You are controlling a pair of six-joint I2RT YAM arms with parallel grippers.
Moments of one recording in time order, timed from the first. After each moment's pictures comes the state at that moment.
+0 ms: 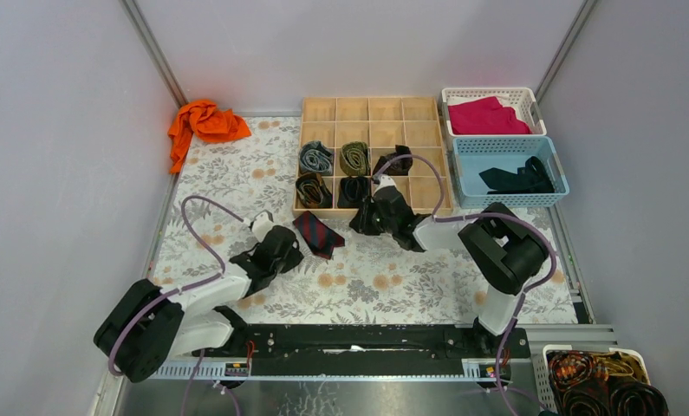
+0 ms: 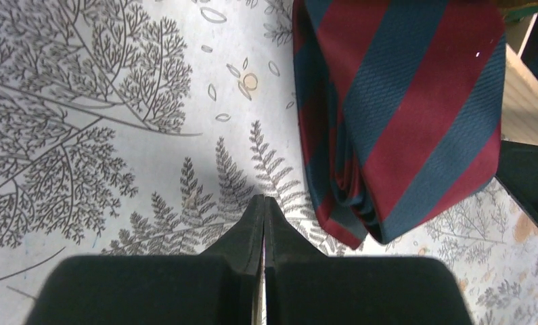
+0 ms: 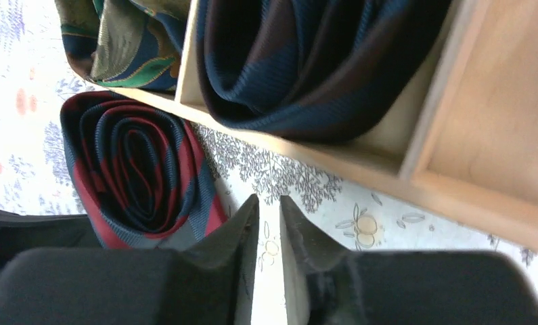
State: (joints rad) left arm -0.62 1.14 0.31 -0.02 -0.29 -1.07; right arm 0.71 1.79 0.79 0.38 -0.06 0.69
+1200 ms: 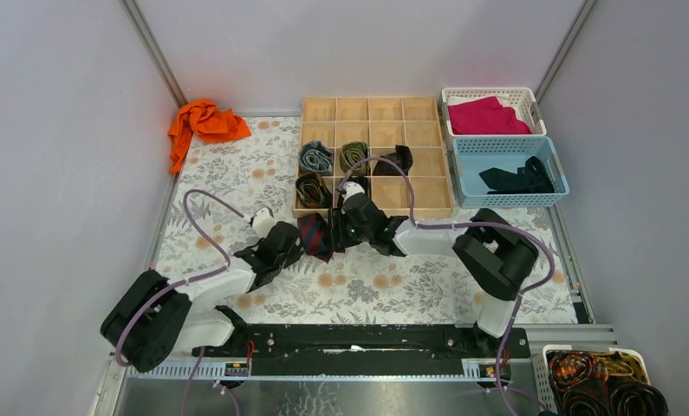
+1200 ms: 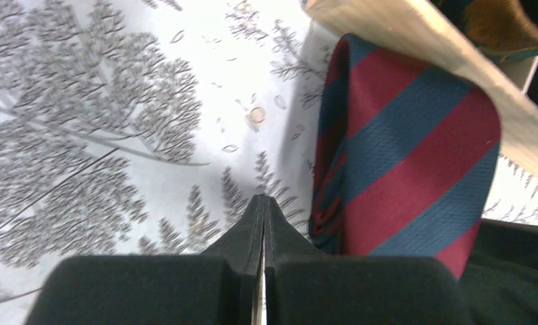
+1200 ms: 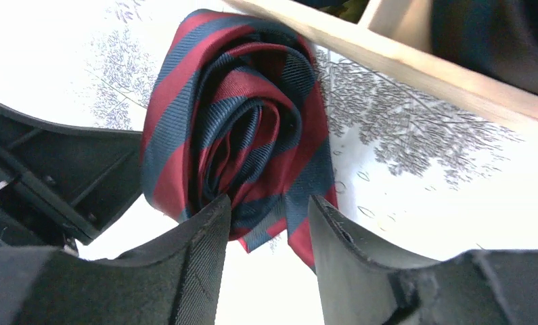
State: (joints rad) left arm -0.62 1.26 0.38 0.03 -0.38 -1.05; right arm 0.90 1.85 0.99 0.16 -0.05 0.60
